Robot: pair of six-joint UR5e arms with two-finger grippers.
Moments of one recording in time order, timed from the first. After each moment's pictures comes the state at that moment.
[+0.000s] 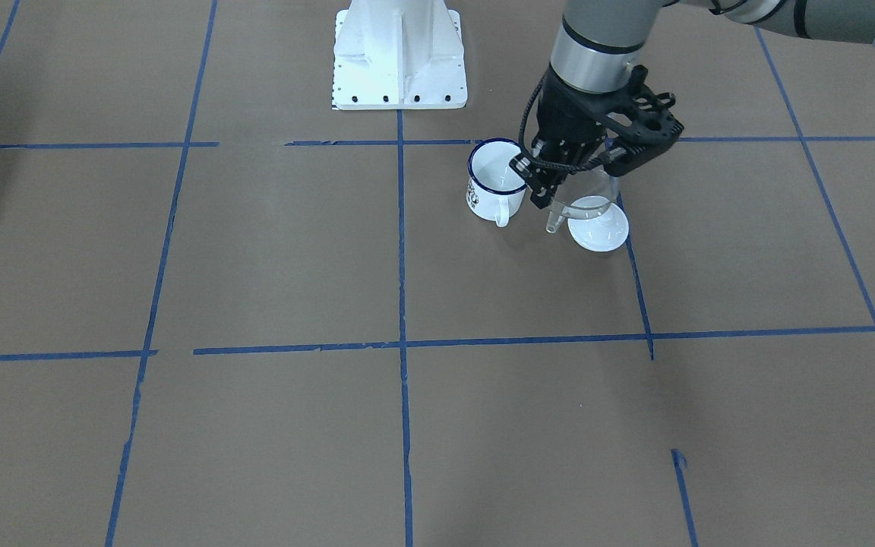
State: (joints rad) left arm -0.89 -2.27 -1.83 -1.38 -2.01 -1.48; right arm 1.57 -1.68 1.66 -1.57 2.29 0.01
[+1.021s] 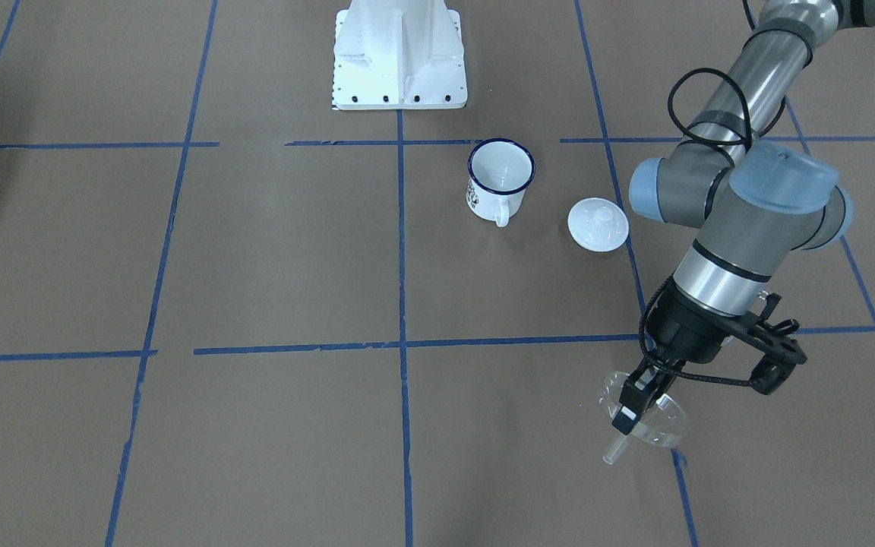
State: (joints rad) left arm -0.94 -2.23 -1.21 -2.56 -1.81 -1.79; right arm 1.57 -1.68 1.66 -1.57 2.29 0.01
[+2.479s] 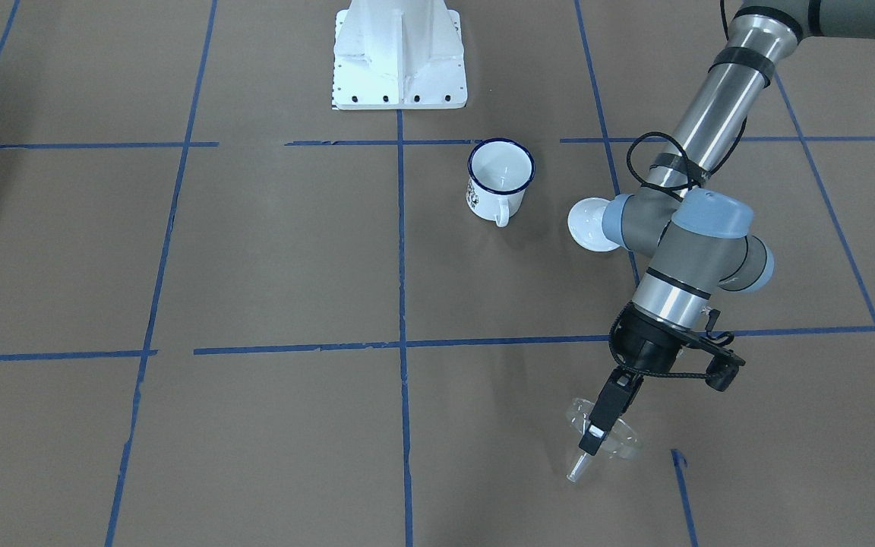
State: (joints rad) left arm -0.86 -2.26 -0.98 -2.93 -1.64 -1.93; right arm 1.57 -1.68 1.66 -1.57 2.29 0.01
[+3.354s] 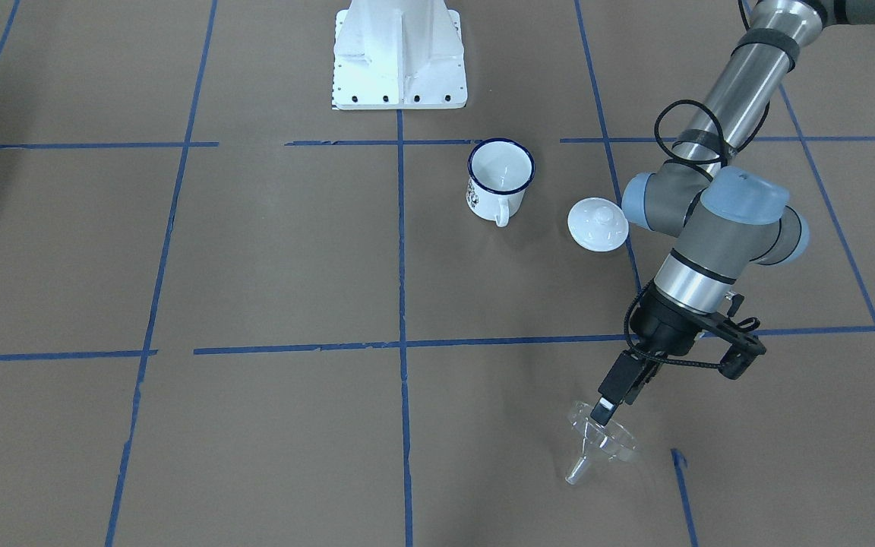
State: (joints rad) left arm -0.89 -2.16 -1.20 -2.63 -1.81 -1.76; right arm 1.57 -1.68 1.66 -1.57 2.29 0.01
